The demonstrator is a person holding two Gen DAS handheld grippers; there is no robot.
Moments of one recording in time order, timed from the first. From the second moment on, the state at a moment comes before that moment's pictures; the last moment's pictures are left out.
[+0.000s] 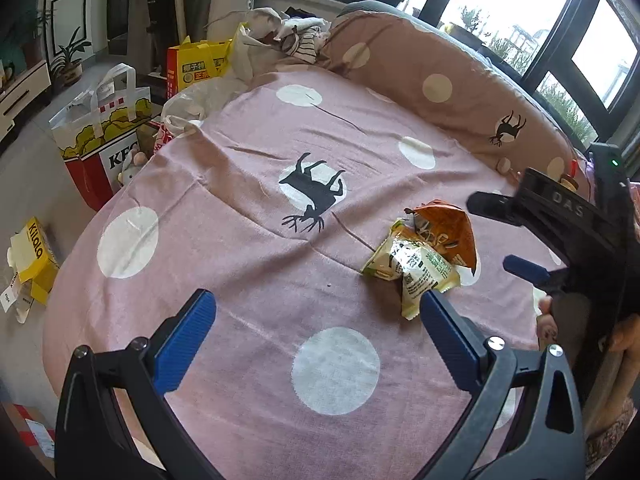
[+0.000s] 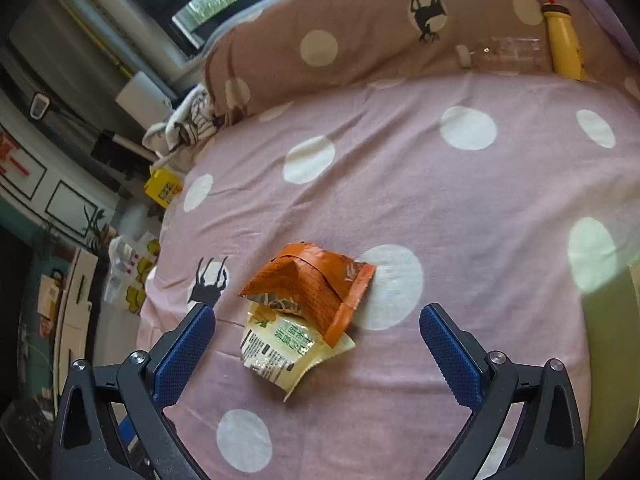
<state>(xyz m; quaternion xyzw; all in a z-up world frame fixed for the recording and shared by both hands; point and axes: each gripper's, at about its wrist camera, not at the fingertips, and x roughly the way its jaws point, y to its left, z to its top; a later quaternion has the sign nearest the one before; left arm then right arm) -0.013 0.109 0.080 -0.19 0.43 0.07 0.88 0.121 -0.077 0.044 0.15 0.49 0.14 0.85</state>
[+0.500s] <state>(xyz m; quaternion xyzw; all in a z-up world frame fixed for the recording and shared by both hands) -0.012 0.106 0.078 -0.17 0.44 0.08 0.88 0.154 -0.041 0.012 0.11 0.50 0.08 0.85</state>
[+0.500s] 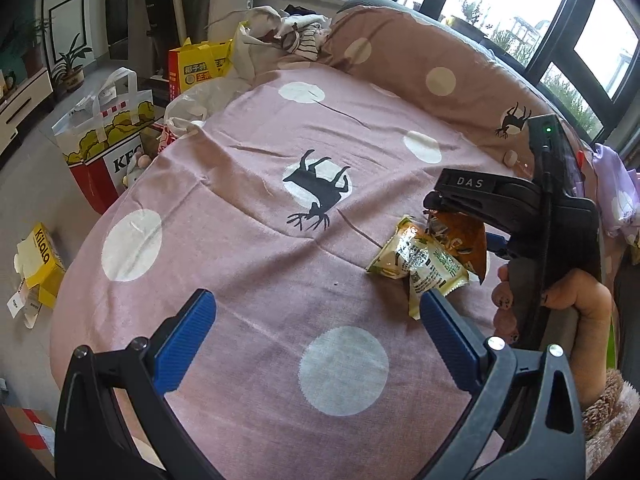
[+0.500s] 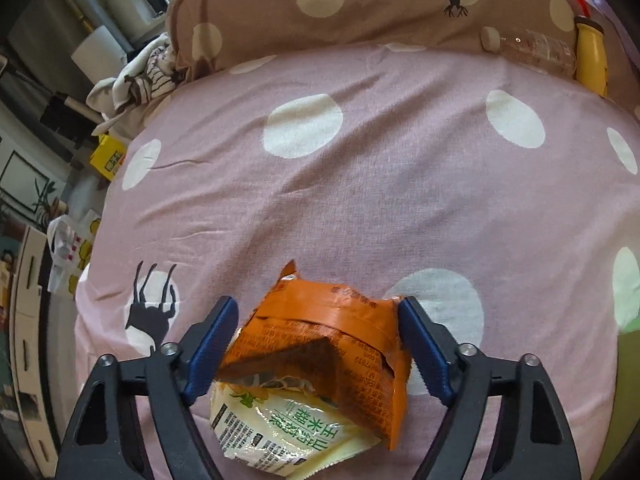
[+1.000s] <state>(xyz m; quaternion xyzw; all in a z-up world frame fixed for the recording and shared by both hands) -0.013 0.076 0.077 -0.14 0.44 0.06 0.88 0.015 -0.126 0.041 0.13 0.48 0.09 0.86</state>
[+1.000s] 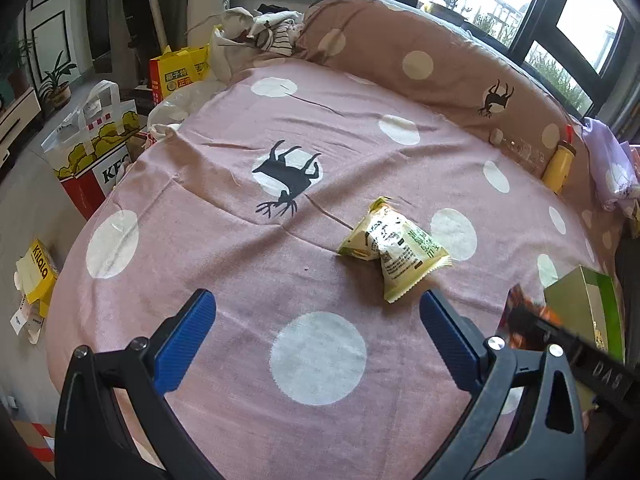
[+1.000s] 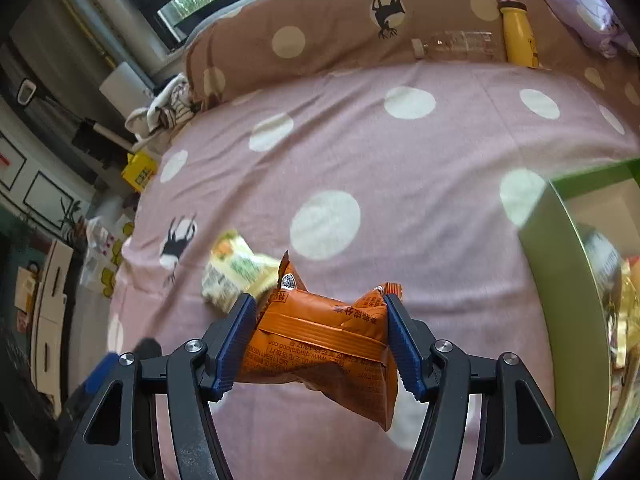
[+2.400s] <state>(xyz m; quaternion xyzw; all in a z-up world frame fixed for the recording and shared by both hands) -0.023 -0.052 0.065 -0.09 0.48 -0.20 0.85 -0.008 -0.165 0.012 0.29 0.50 0.18 0.80</state>
